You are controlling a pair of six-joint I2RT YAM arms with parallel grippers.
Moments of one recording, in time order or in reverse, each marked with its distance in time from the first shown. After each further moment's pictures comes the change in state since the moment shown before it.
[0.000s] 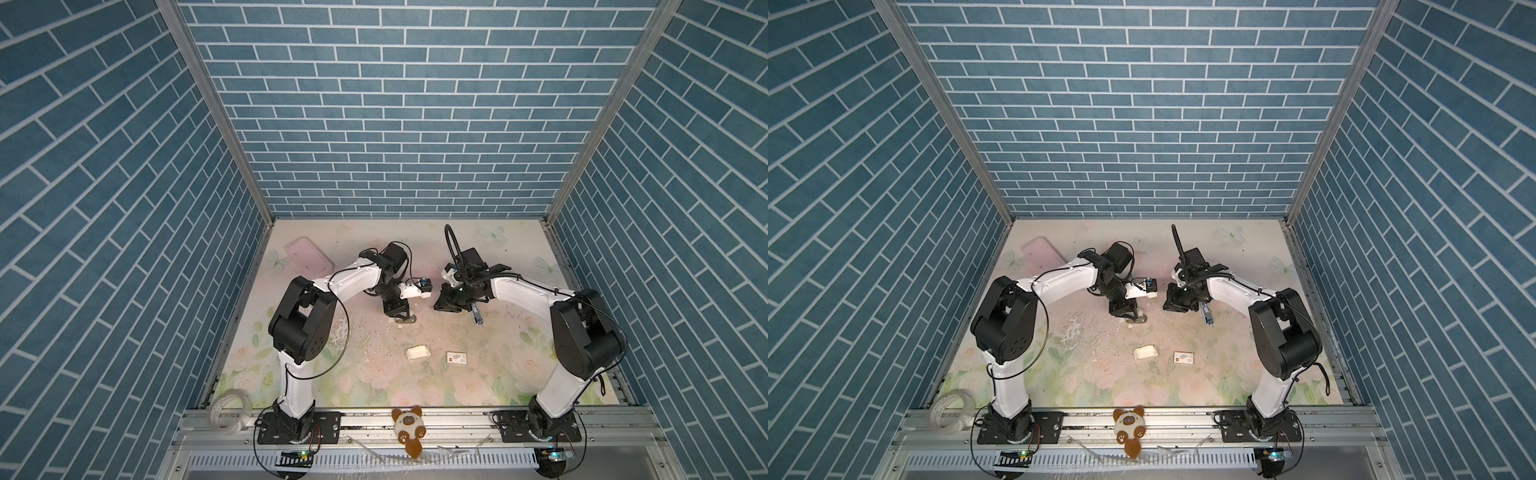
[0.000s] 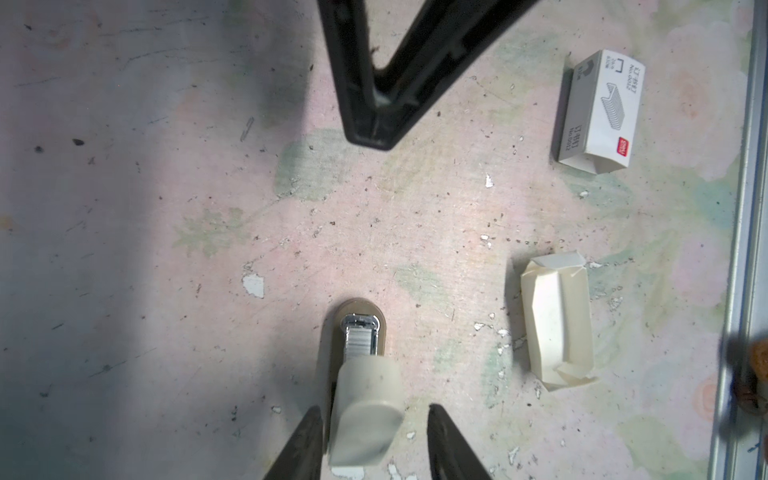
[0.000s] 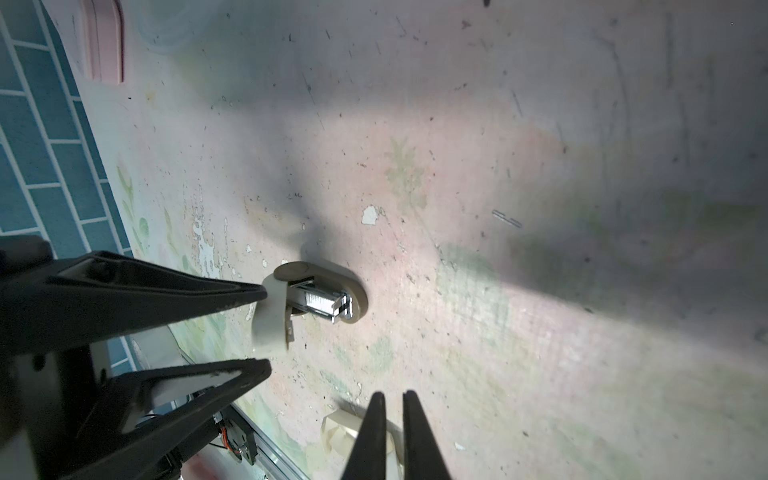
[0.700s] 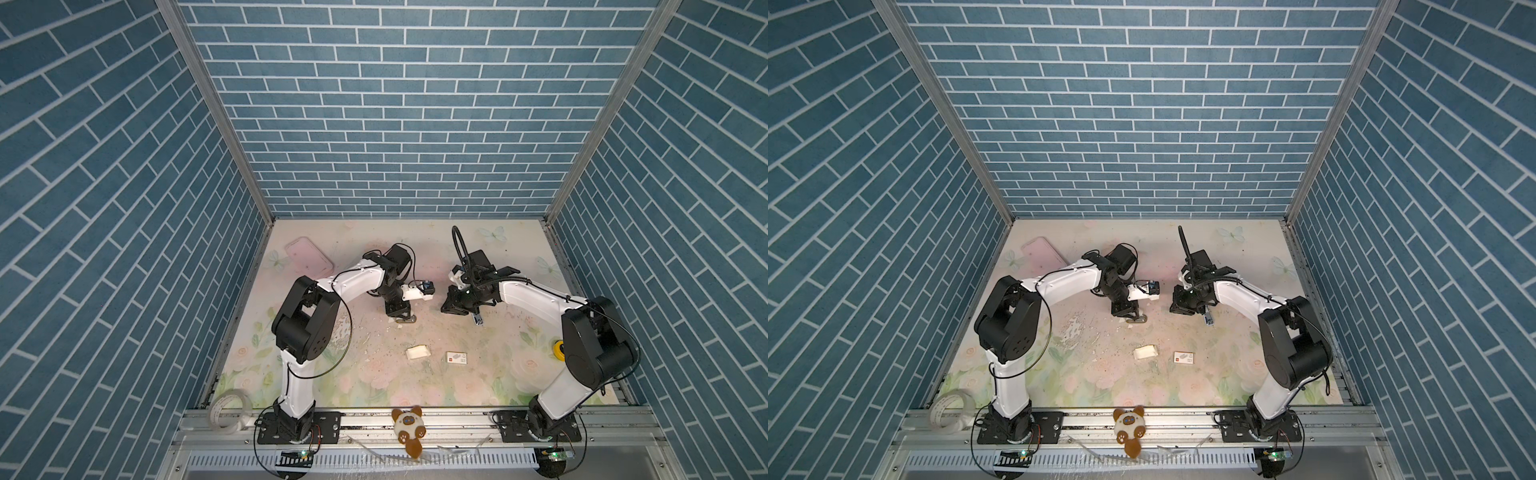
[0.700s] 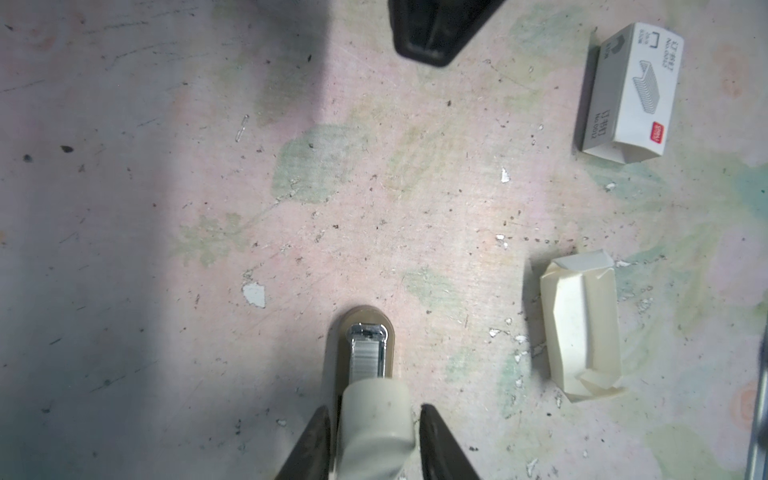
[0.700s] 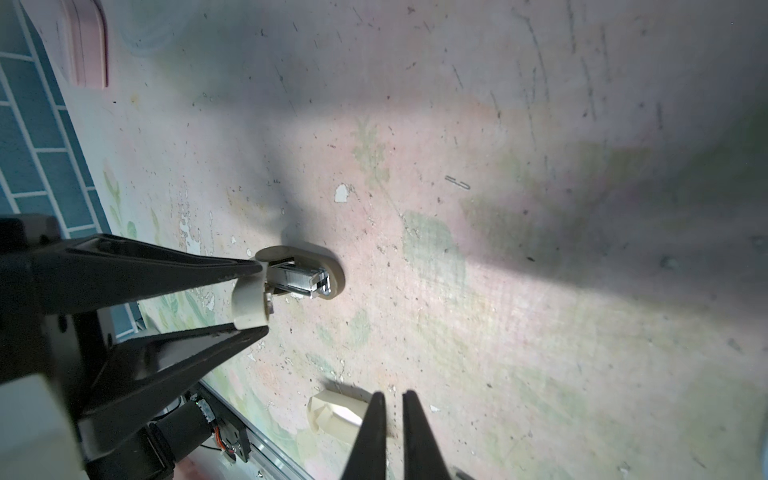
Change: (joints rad) left arm -0.022 0.016 0.002 0.021 -0.042 0.006; right arm -0.023 -0.067 -0.054 -0.028 0.026 0.000
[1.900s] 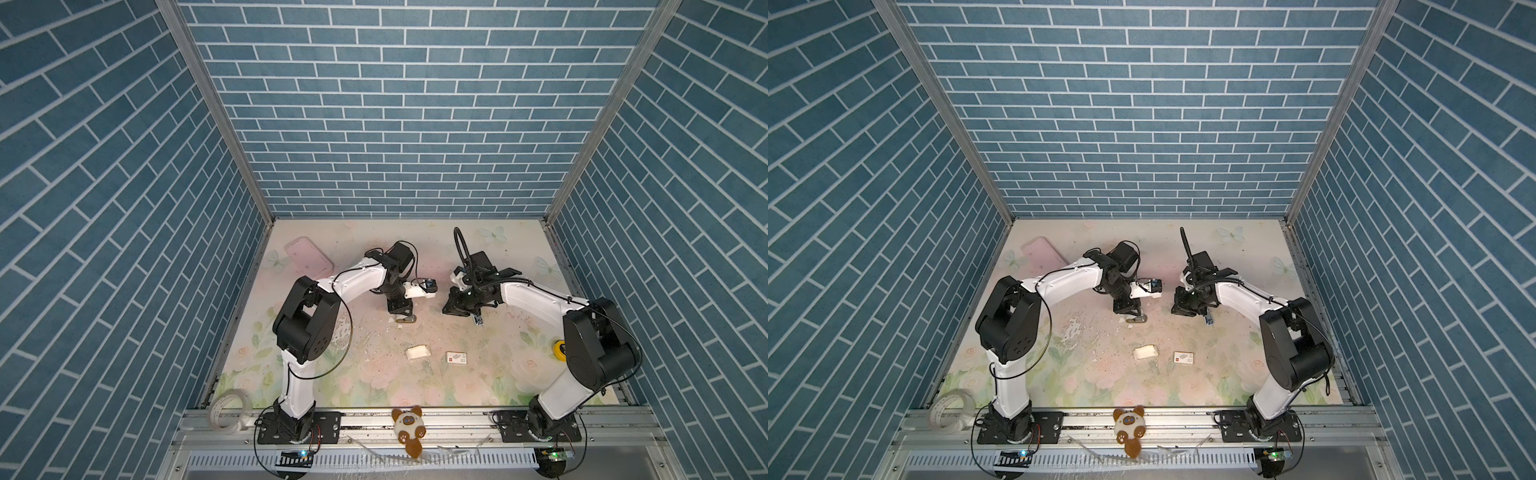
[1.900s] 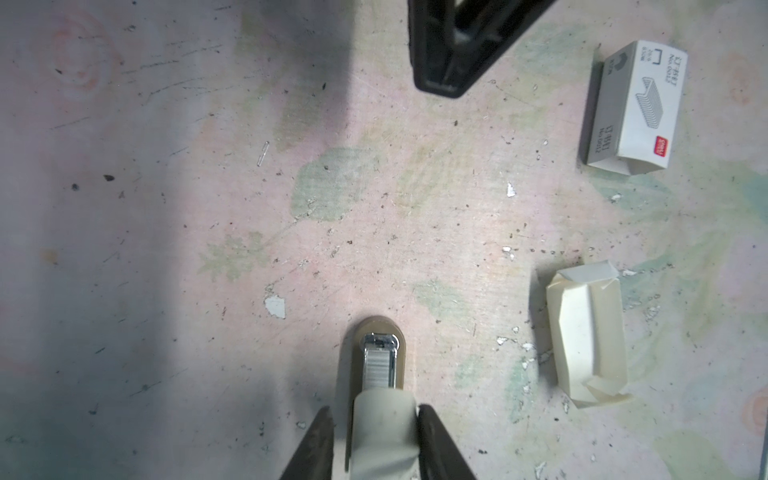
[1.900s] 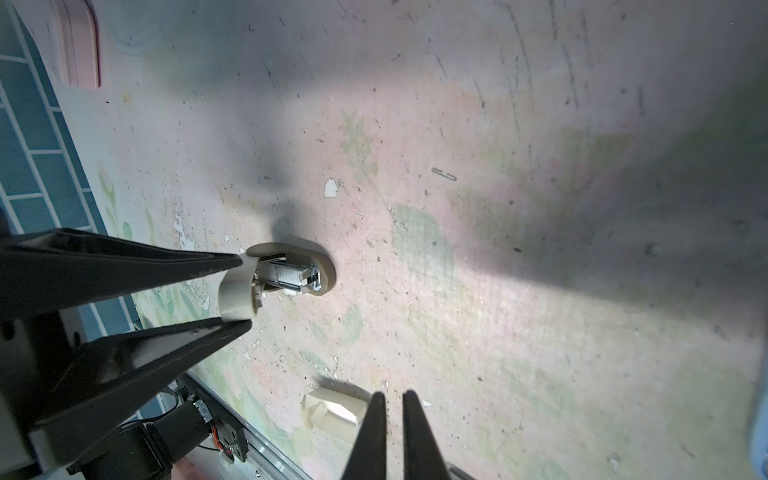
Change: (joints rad) left arm -0.011 0.002 0.038 -0.010 -0.019 0.006; right arm -0.008 -0.007 -0.016 0.005 0.000 0.000
